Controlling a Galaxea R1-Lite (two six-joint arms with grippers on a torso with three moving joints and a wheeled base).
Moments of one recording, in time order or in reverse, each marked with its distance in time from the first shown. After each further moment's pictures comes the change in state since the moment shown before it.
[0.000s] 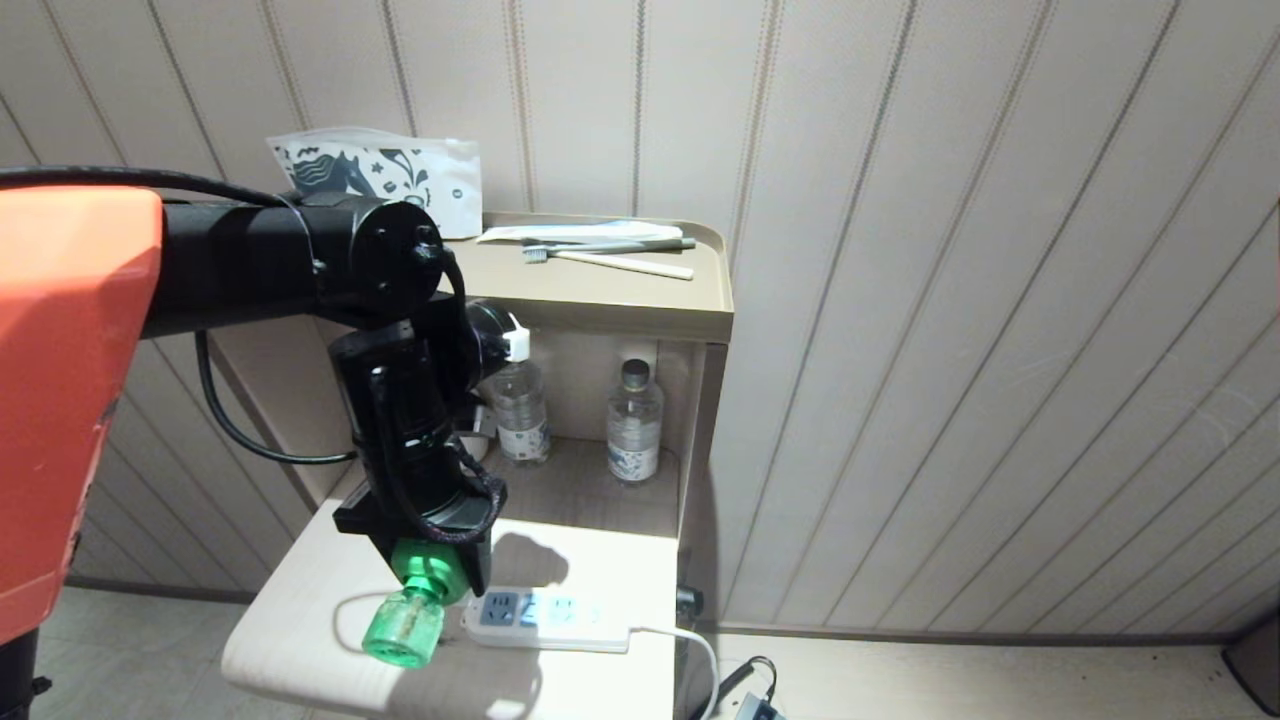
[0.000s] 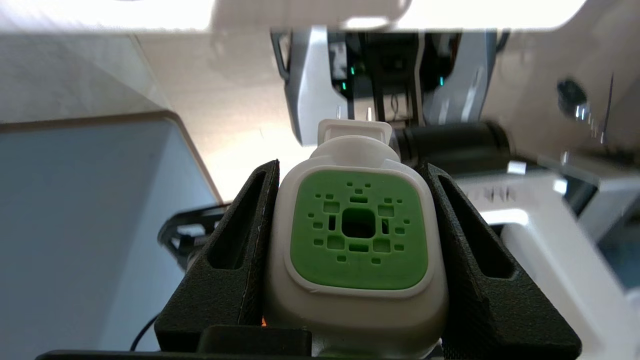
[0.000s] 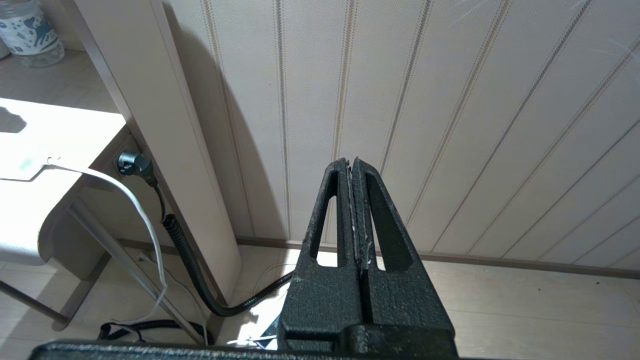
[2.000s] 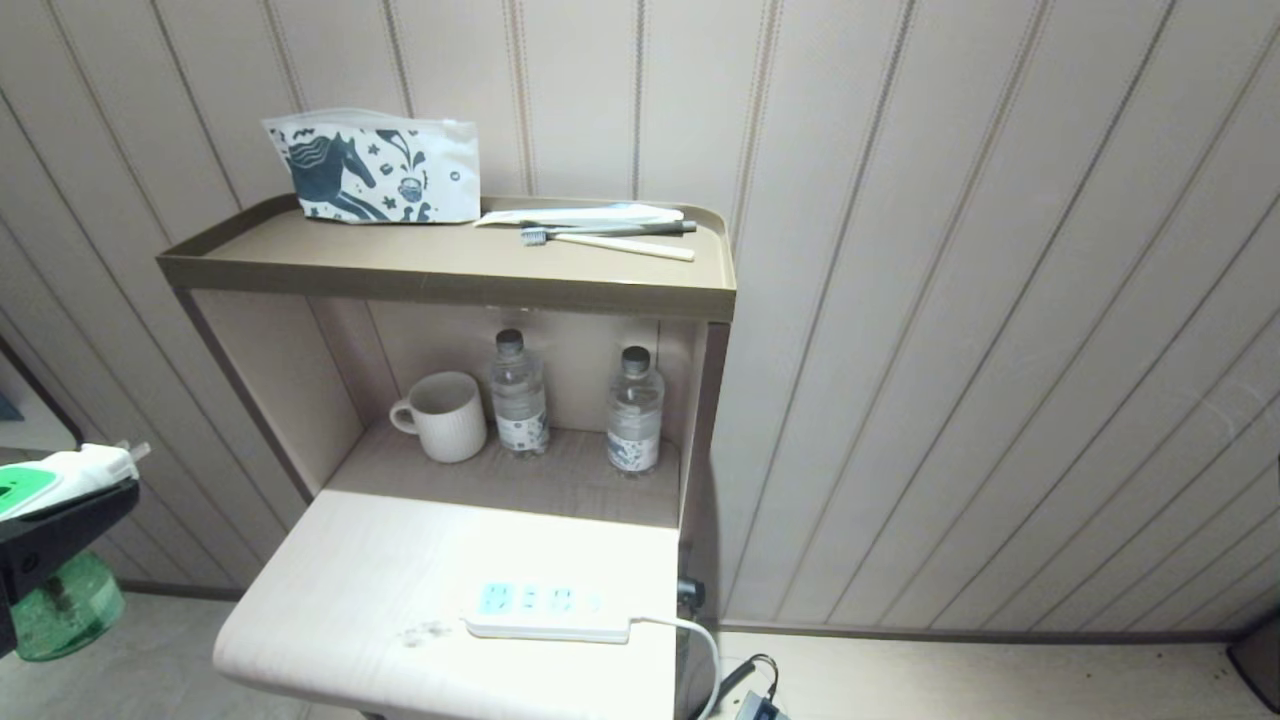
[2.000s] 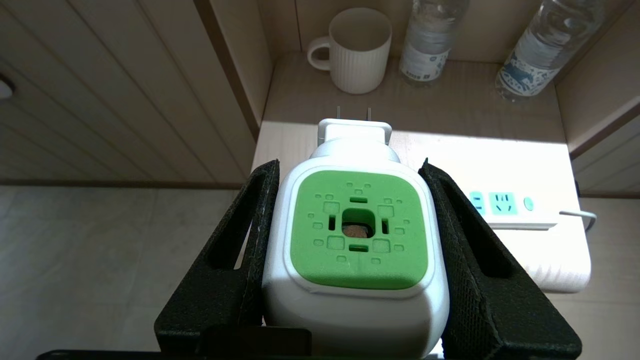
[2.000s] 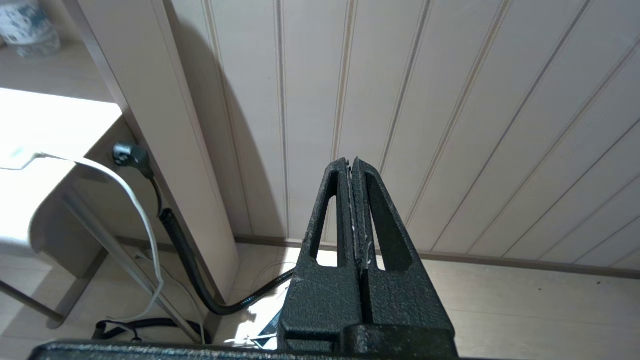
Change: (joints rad) left arm -0.137 -1.253 1.124 -1.085 0.676 0.168; right arm 0.000 0.000 0.000 -0.003 0.000 -0.007
